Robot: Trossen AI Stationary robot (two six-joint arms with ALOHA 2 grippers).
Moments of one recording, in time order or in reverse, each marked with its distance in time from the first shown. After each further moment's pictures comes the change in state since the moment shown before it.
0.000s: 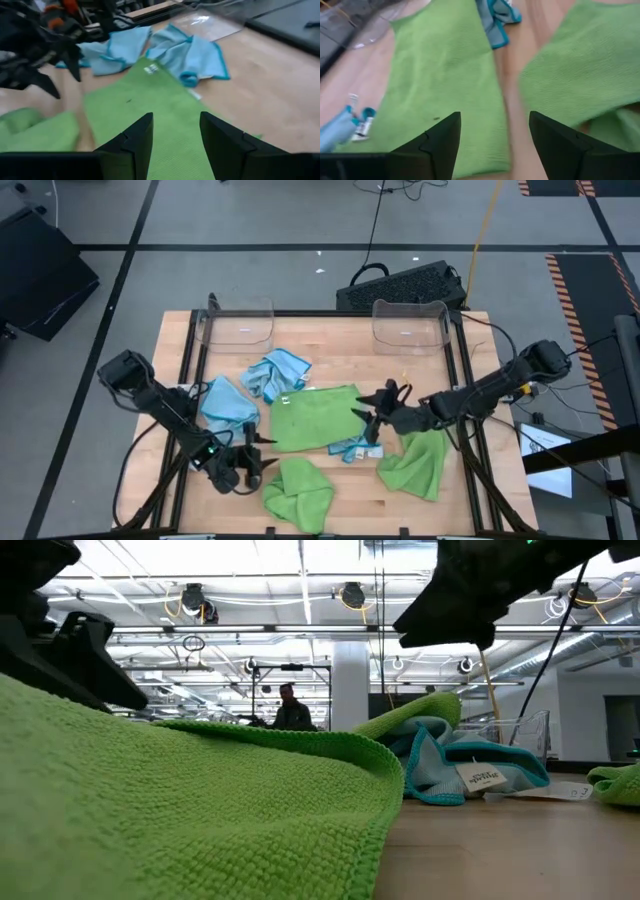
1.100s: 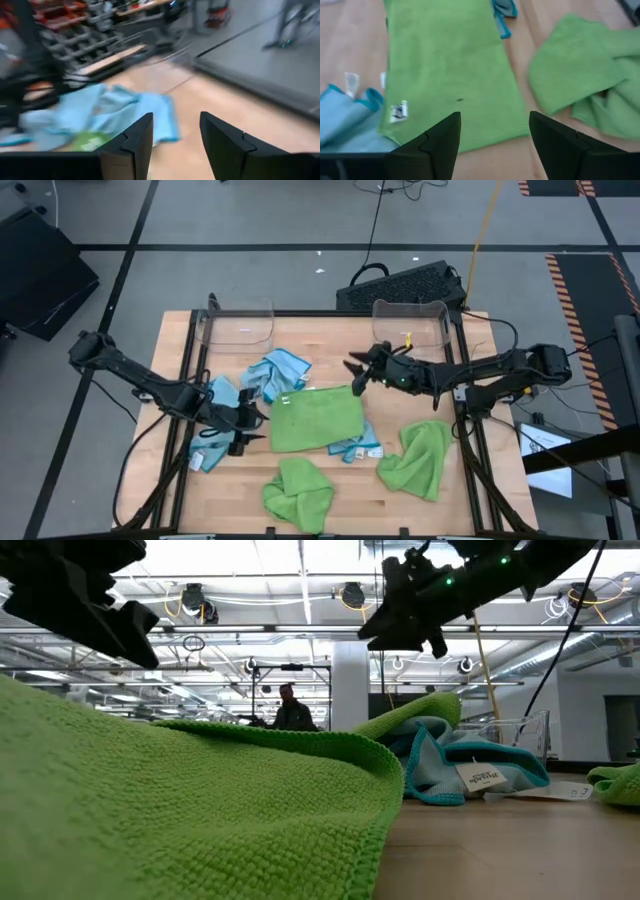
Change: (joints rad) left arm 0.367 -0.554 0.000 -0.470 0.595 0.118; right arm -0.384 0.000 0.000 0.244 -0.193 -0.095
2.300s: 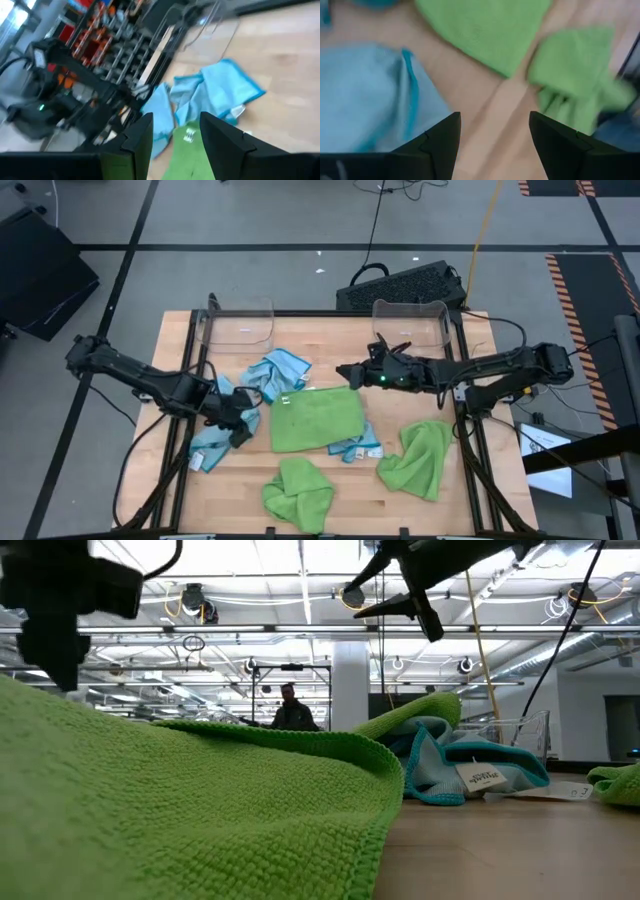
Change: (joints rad) left arm 0.119 0.000 0.127 -0.407 0.309 -0.864; right arm 0.046 -0.015 0.188 -0.236 -0.155 0.634
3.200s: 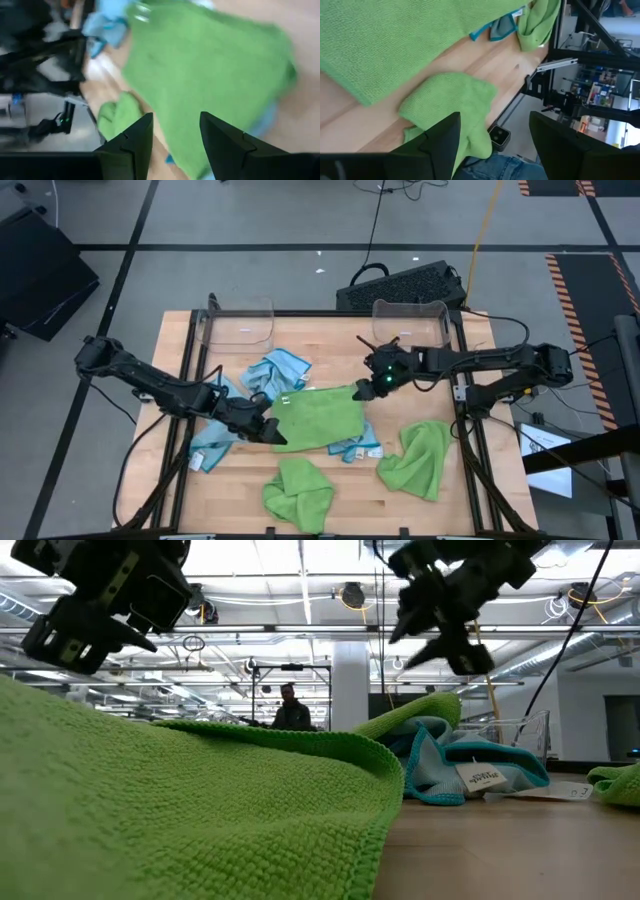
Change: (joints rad) left arm -0.001 0.177 -0.059 0.664 0.024 -0.526; right arm -0.144 -0.002 -0.007 -0.428 -0.619 0.042
